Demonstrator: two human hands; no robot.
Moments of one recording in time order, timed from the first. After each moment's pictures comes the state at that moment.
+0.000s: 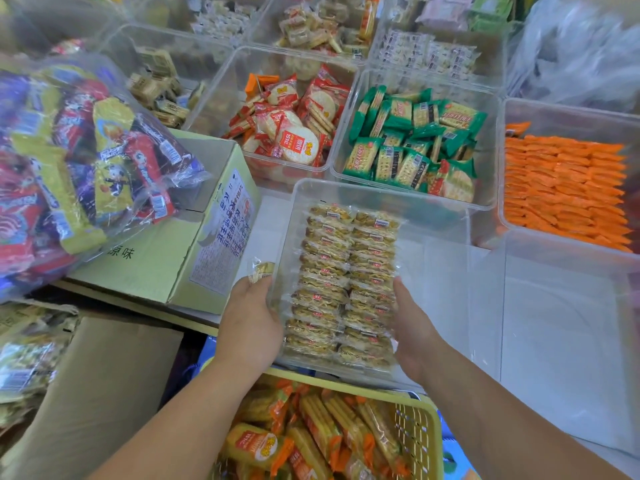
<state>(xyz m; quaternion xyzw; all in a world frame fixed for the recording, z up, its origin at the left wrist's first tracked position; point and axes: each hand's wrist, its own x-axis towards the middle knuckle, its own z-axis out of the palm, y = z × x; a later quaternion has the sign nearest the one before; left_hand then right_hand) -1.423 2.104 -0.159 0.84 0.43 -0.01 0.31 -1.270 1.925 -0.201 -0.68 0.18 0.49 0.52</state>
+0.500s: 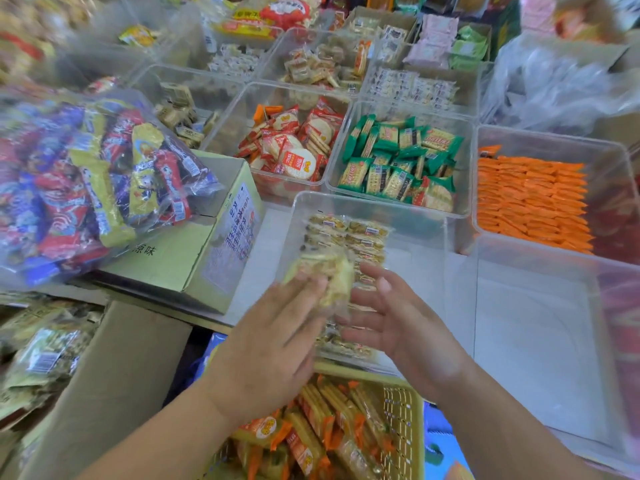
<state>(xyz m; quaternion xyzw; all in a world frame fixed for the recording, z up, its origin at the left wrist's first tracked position) -1.464 2.062 -0.095 0.98 -0.04 0.15 0.09 -1.310 1.892 -0.085 -0.56 -0.08 0.49 0.67</state>
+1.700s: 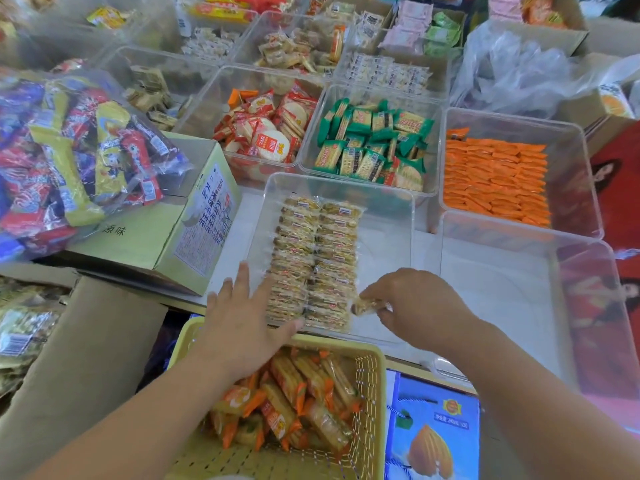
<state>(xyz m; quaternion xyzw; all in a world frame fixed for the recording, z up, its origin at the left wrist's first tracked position) -1.453 2.047 -0.119 0.93 0.29 -0.22 0.11 -1.267 1.847 -0.079 -0.85 -0.49 0.21 -0.01</state>
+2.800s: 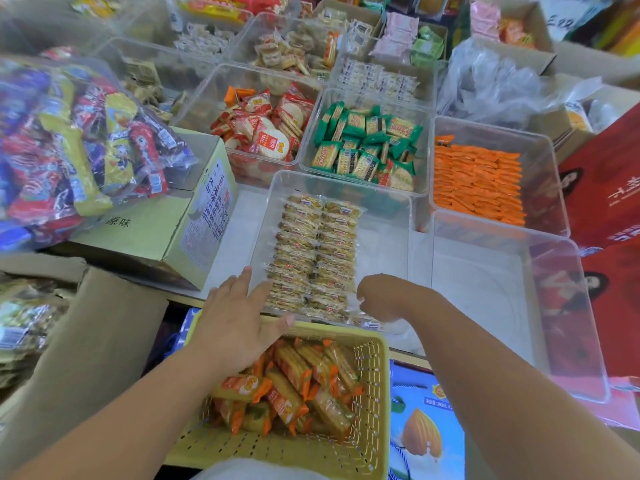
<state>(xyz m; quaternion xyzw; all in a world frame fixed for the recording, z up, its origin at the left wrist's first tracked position) -1.478 2.062 -0.119 0.94 0.24 -0.19 0.16 -1.269 1.889 -0.123 -0.83 -0.36 0.41 -0.10</state>
